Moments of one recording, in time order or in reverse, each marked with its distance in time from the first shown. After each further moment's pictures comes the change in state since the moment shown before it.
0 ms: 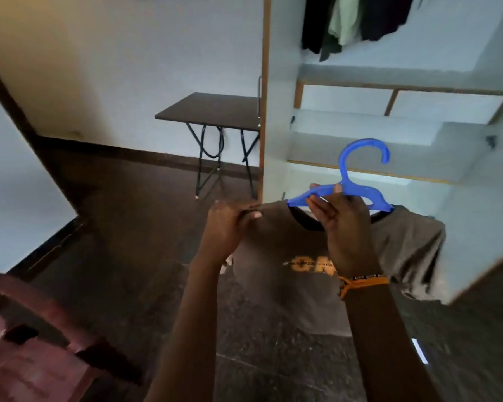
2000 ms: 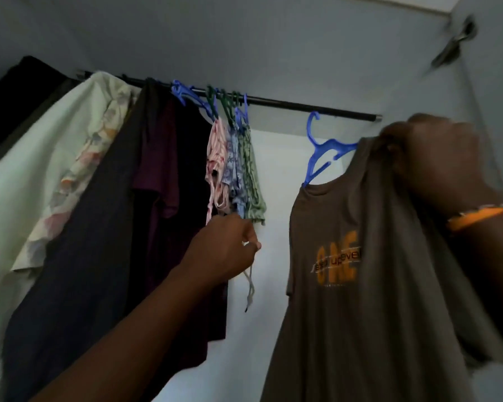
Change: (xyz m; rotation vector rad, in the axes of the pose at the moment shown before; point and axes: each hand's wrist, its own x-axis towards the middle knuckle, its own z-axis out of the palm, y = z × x) left_hand 1.159 0.302 0.359 0.034 0.447 0.605; right_hand 1.001 -0.643 -0.201 -1.862 0.835 -1.790
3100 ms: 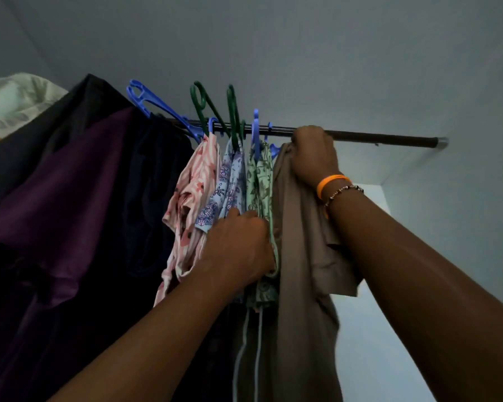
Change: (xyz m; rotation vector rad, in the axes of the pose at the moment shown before) left_hand 0.209 -0.078 0.100 0.530 0.216 0.052; right_hand 0.189 -0.082 0.310 0.432 0.136 0.053
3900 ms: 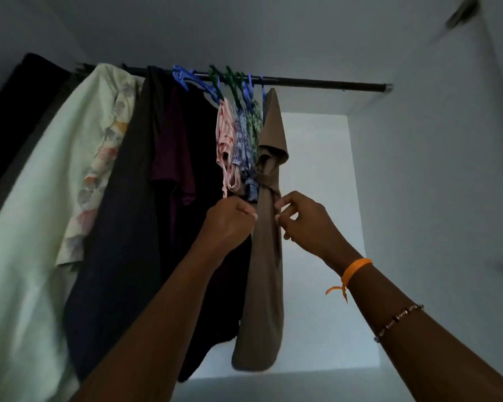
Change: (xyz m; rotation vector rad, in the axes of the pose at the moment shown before) left_hand -0.178 -0.013 -0.181 -0.914 -0.326 -0.496; right_hand -0.233 -0.165 -0.213 0.488 -0.568 0.513
